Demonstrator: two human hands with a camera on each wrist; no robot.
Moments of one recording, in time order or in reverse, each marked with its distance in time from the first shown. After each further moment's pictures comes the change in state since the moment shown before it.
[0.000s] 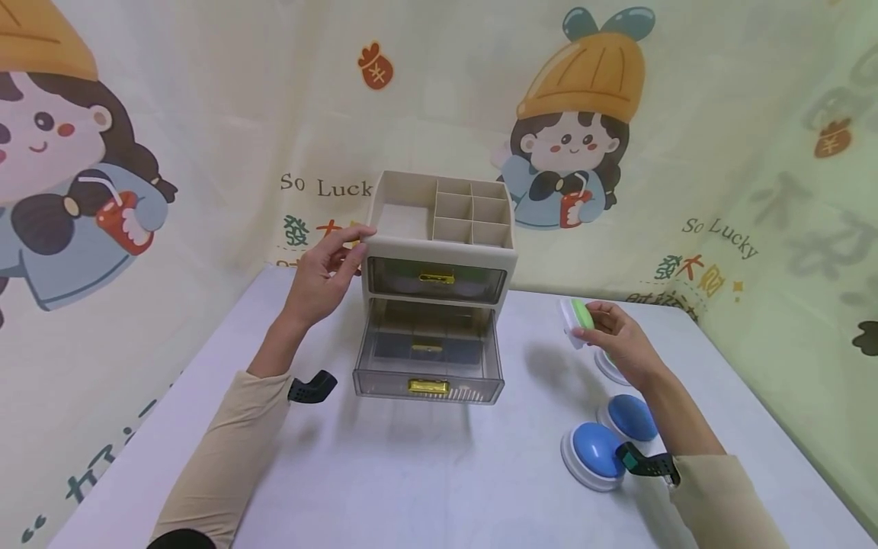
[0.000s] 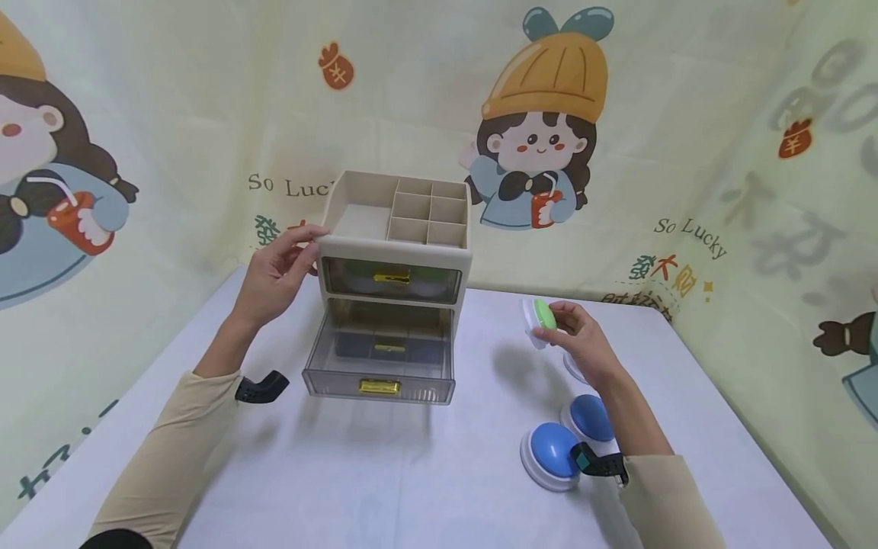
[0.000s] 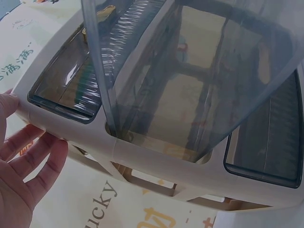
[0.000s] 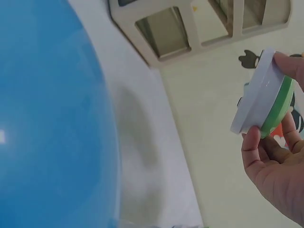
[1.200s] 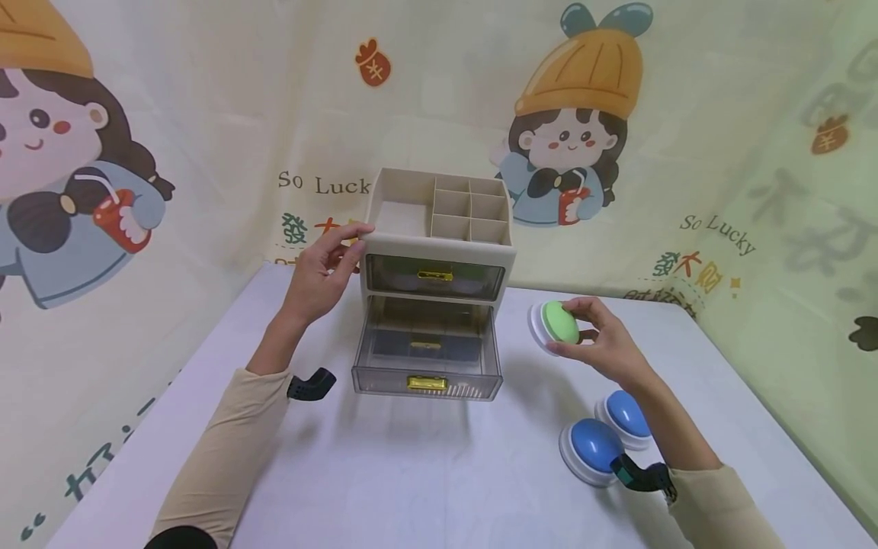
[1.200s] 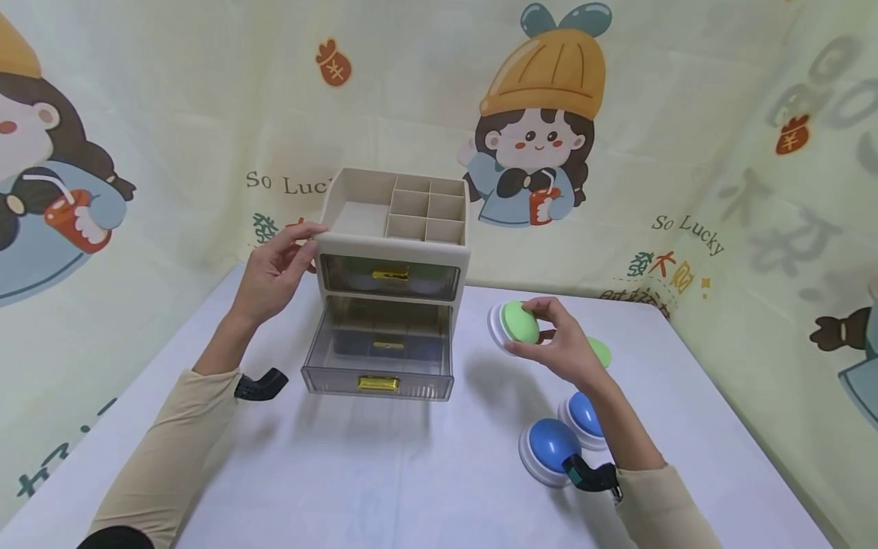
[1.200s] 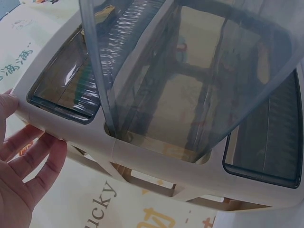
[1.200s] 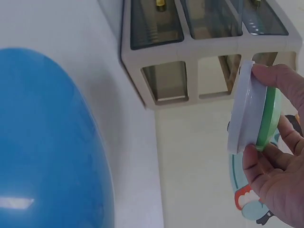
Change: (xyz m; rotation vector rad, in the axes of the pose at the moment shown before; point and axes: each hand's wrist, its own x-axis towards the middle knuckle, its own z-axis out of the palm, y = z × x) left_hand 0.001 -0.001 0.000 -0.004 0.002 -0.007; right_hand -0.021 -0.039 0.036 -0.321 0.028 -0.215
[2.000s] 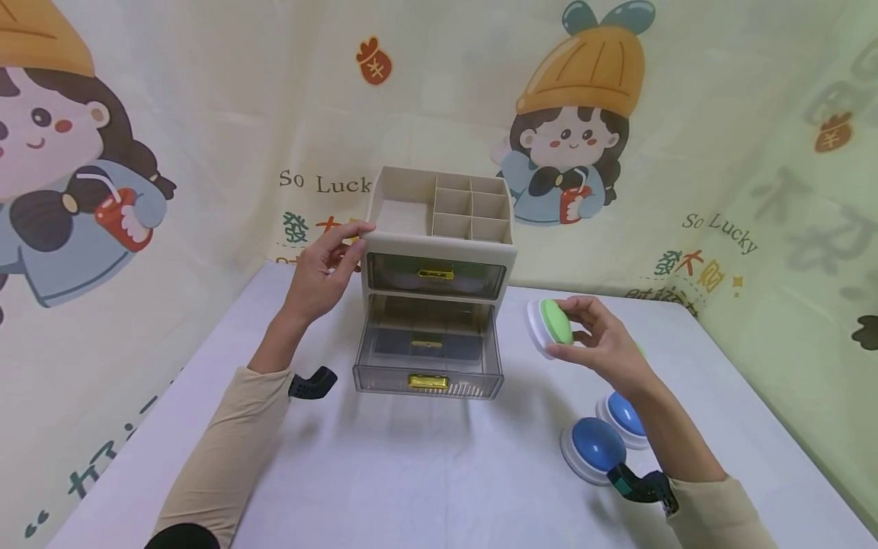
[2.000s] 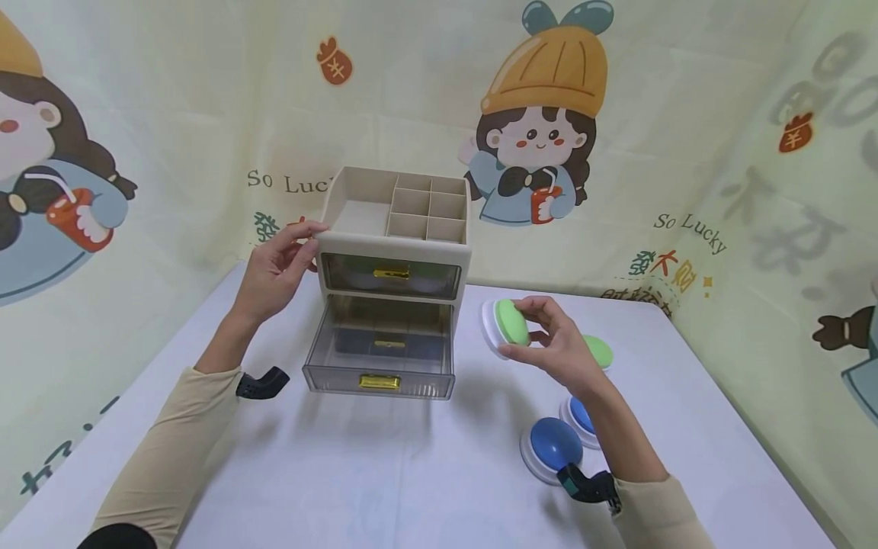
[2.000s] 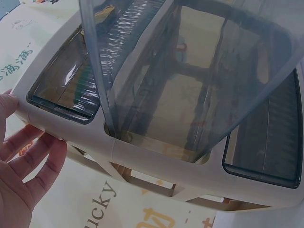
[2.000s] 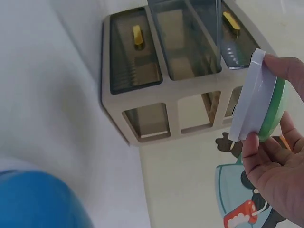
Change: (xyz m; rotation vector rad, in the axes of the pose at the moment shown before) left_hand 0.000 0.000 0.000 0.000 0.003 0.004; right_hand -0.015 -0.022 0.005 0.242 -0.014 -0.096
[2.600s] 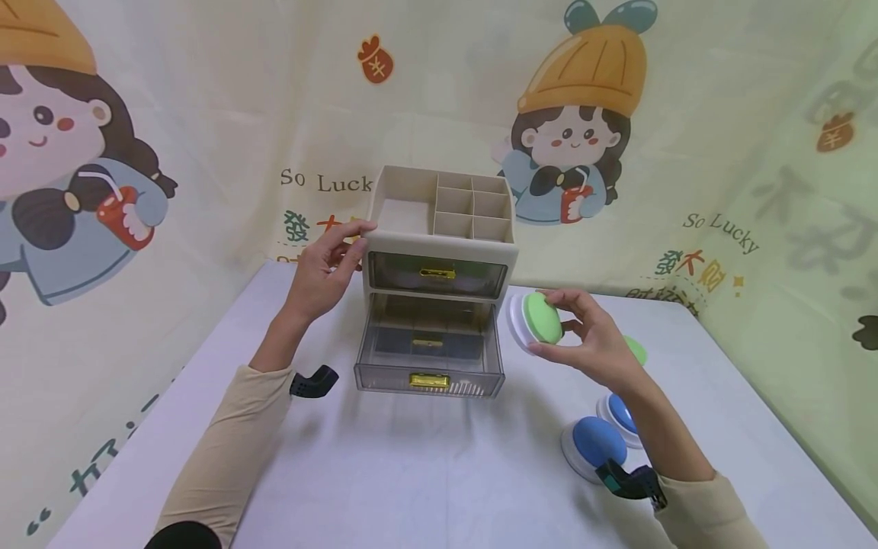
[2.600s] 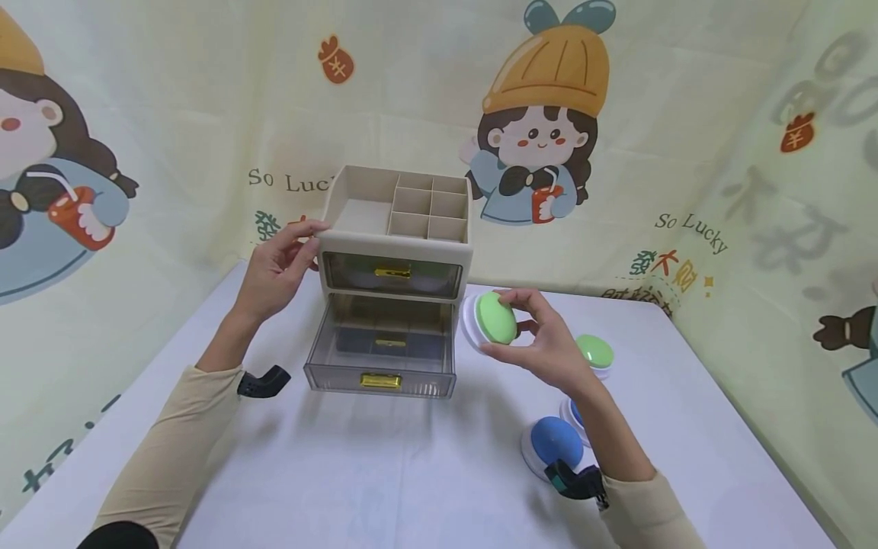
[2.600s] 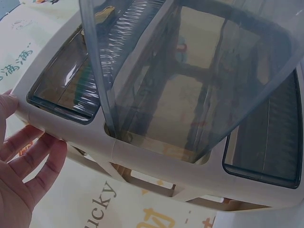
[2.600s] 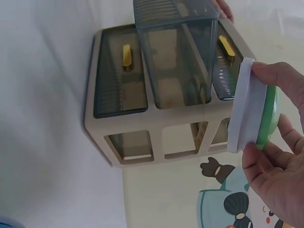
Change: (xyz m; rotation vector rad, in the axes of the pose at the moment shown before) left_hand 0.000 0.003 0.000 -0.003 0.002 0.012; right_hand 0.009 -0.022 0.015 -0.123 -0.002 -0.115
